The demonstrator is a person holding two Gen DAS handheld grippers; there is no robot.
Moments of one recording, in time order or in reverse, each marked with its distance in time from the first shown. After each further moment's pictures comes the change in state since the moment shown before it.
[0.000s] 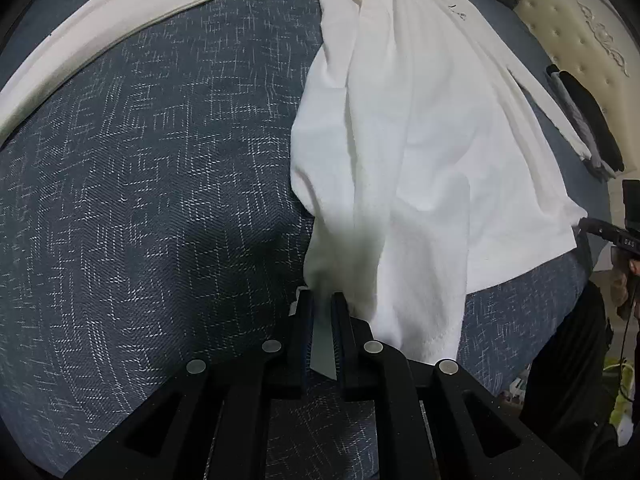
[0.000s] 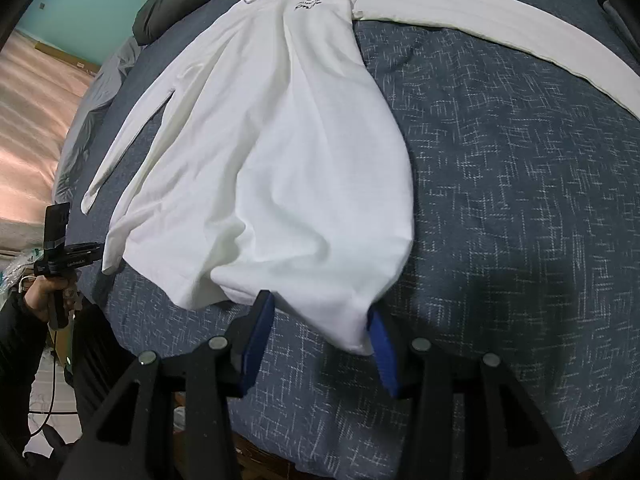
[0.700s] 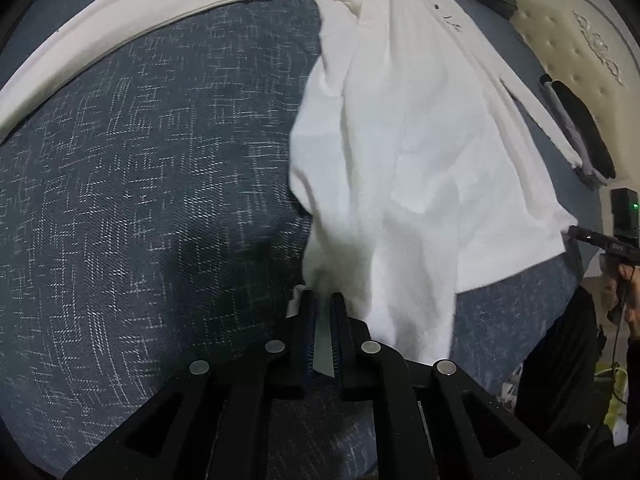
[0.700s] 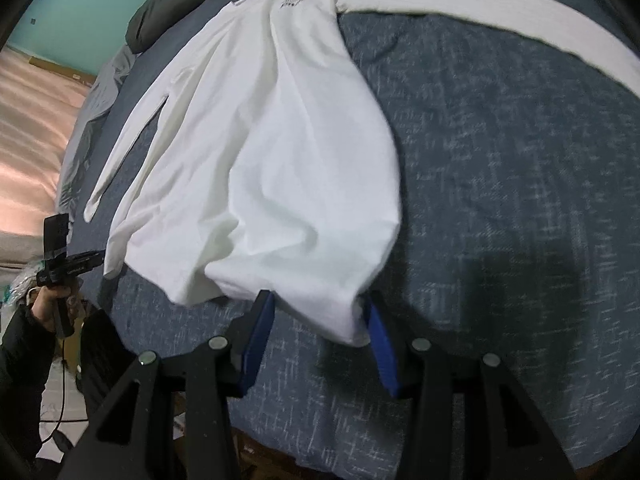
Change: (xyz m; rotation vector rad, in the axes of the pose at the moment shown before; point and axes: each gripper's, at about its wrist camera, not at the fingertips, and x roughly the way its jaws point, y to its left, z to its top) left arm -0.012 0.009 -0.003 0.005 -0.033 -0.037; right arm 0.002 -0.011 -0.008 0.038 0.014 0.029
